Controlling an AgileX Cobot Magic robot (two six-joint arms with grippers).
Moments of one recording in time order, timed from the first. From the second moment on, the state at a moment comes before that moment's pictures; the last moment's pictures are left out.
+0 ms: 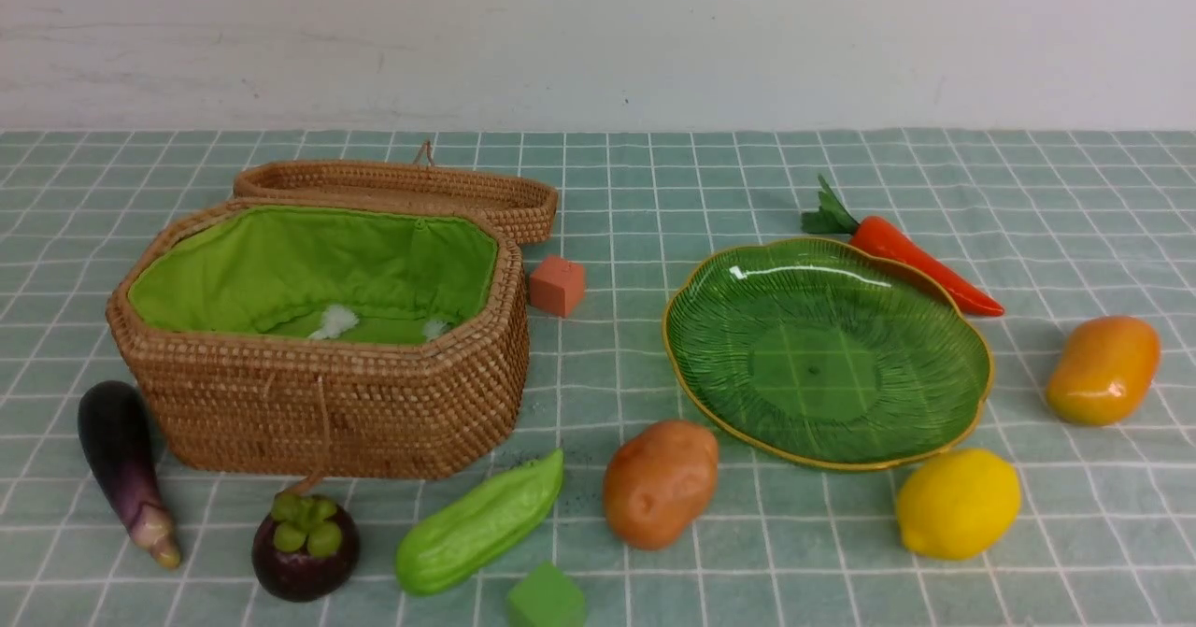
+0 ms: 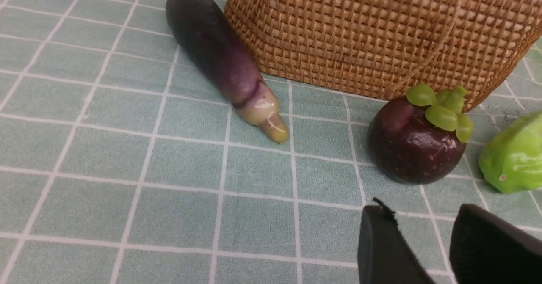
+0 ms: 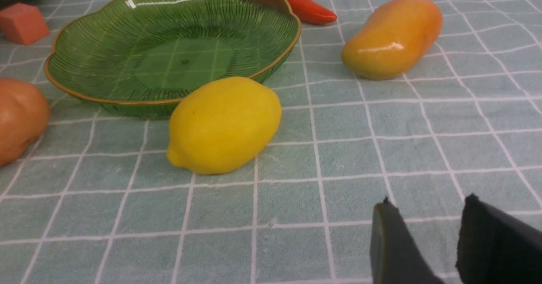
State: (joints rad) right arm 0.01 -0.01 0.02 0.02 0.38 0.05; left arm -0.08 -0.01 0.03 0.00 0.39 -0.26
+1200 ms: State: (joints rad) right arm 0.01 -0.01 0.03 0.02 0.31 0.05; left arm -0.08 -0.01 -0.10 -0.45 0.22 -0.39
